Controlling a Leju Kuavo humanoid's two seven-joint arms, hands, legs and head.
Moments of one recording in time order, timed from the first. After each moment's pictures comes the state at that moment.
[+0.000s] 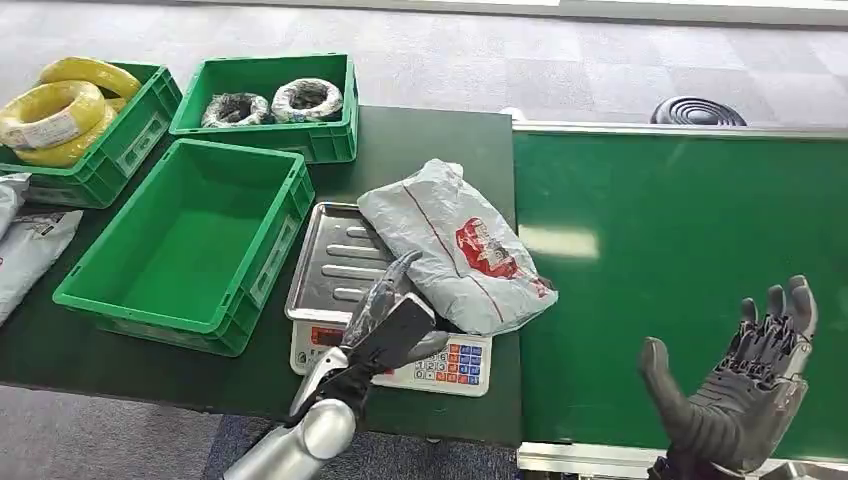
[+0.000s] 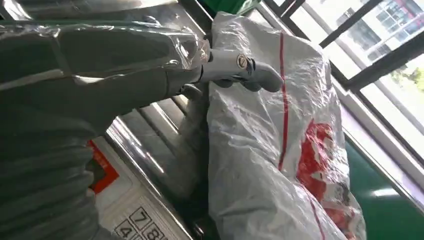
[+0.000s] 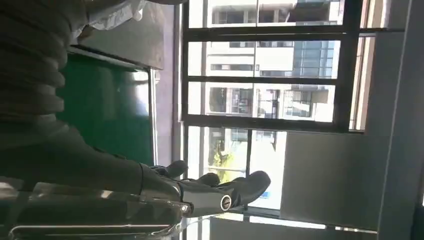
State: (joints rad) left arm -0.37 -0.15 -0.72 -1.15 -0.40 0.31 -0.06; right arm 0.26 0.04 0.16 -2.03 0.05 -0.43 -0.53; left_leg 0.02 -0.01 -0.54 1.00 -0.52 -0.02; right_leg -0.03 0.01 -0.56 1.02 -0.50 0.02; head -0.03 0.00
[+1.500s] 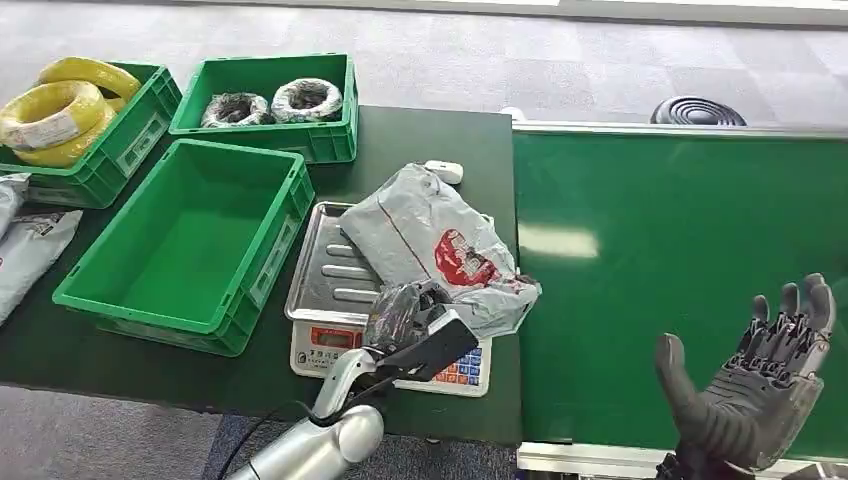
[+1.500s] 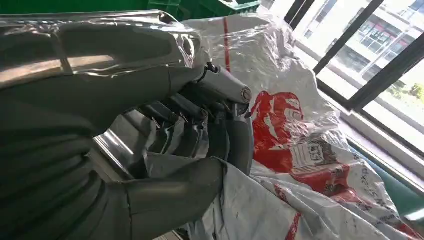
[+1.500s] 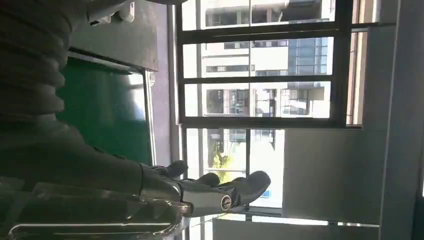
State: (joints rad) left arm -0.46 -0.20 -0.82 -0.95 -0.58 0.47 -0.02; right arm 0.24 0.05 0.13 -2.05 0.01 -0.40 -0.52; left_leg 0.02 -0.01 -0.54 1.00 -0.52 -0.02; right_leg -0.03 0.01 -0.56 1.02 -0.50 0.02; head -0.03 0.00
